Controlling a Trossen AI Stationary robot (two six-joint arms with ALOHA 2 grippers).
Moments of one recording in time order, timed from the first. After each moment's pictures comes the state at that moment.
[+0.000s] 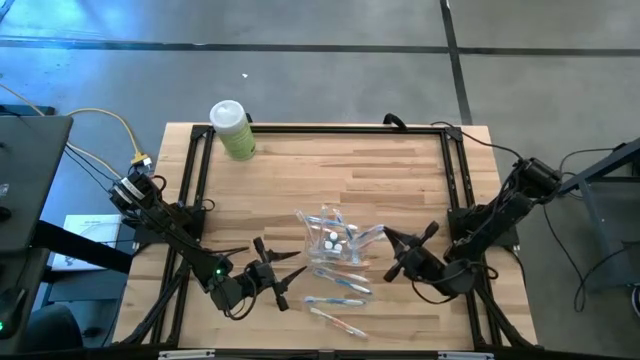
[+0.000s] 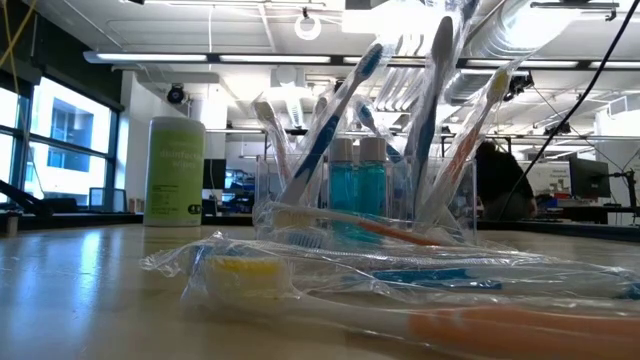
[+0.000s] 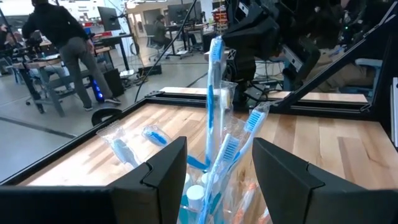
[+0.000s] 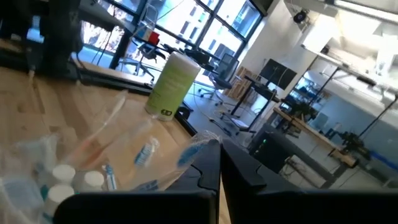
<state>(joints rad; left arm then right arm) -0.76 1.62 0.87 0.70 -1.21 -0.05 0.83 1.45 0.66 0.82 1.57 -0.50</state>
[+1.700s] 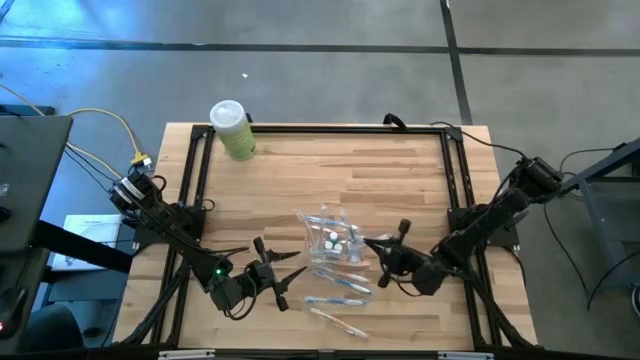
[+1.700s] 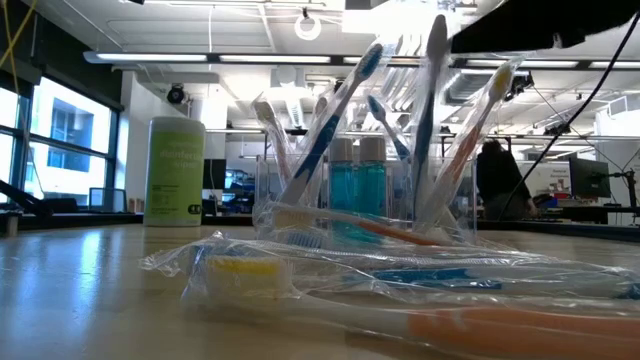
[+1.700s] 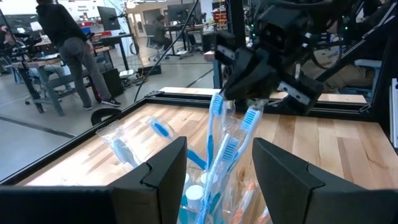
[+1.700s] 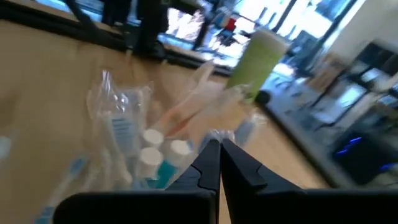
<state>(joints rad) -0.76 1.62 0.87 0.70 -1.21 -0.05 0.69 1.44 0.66 0.27 1.10 0.10</state>
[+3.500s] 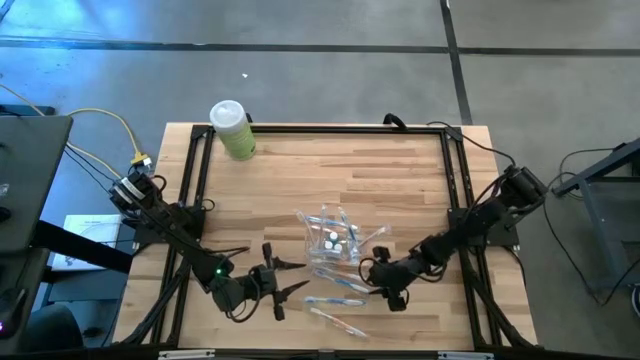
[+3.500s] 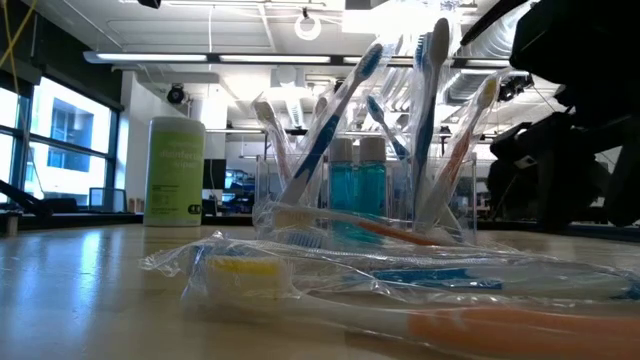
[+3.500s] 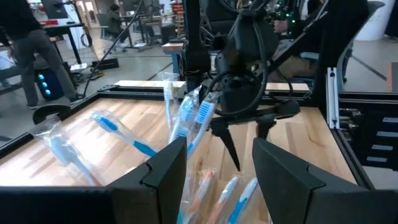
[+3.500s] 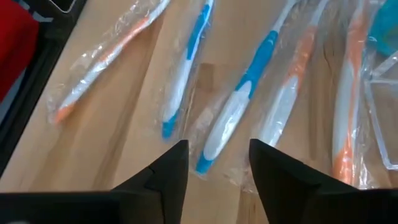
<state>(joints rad) -0.76 1.62 0.87 0.65 -1.02 -0.11 0.57 1.61 0.66 0.14 0.10 0.41</state>
